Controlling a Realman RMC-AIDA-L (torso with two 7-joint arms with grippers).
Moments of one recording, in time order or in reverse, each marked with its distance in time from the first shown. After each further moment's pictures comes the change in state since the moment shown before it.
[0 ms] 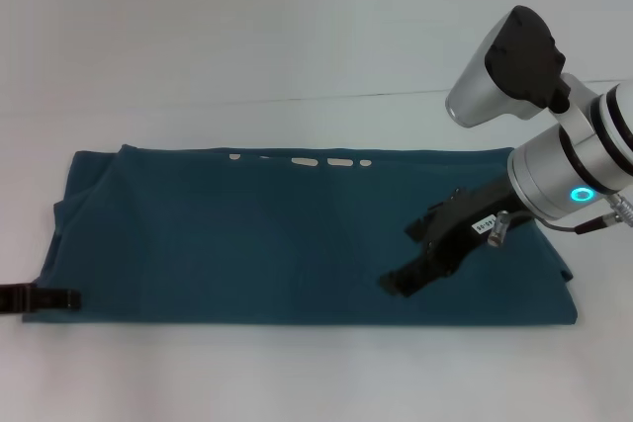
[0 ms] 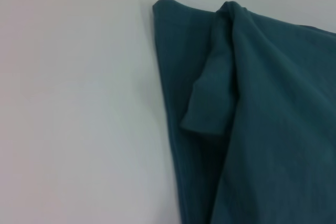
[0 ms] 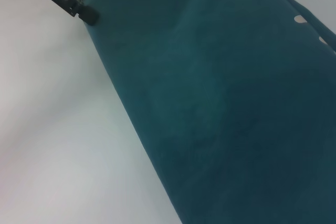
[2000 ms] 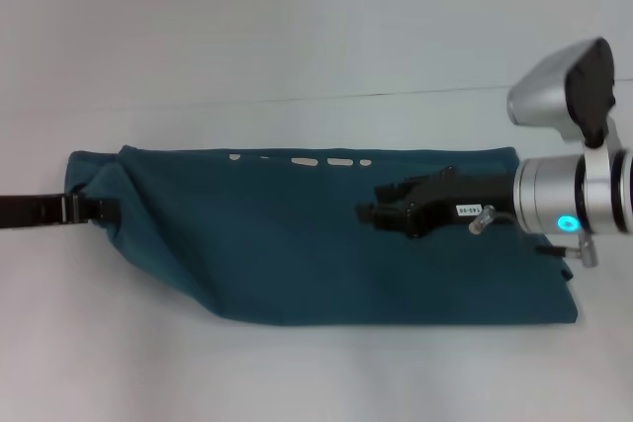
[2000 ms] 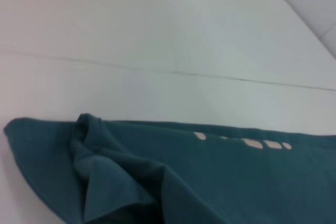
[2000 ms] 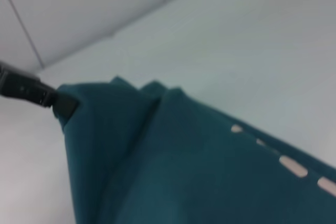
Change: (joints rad) left arm -0.065 0.063 0.040 -0.043 -0.315 0.074 0.061; right arm -0.187 0.008 -0.020 0.198 0.465 0.424 -0.267
